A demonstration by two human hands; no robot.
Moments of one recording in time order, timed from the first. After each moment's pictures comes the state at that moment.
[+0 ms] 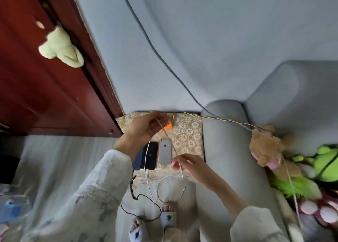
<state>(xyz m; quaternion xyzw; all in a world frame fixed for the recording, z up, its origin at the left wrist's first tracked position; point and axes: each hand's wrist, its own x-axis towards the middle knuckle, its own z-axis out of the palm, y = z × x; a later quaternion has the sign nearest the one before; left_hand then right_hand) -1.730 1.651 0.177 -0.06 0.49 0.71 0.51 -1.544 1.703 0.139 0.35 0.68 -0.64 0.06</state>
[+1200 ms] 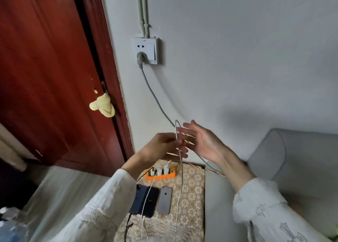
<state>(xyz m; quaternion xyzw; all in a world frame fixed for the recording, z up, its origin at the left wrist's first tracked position) -1.673 1.661 0.323 0.32 0.61 0.58 0.43 -1.599 1.810 0.319 0.22 0.47 -0.85 -0.04</state>
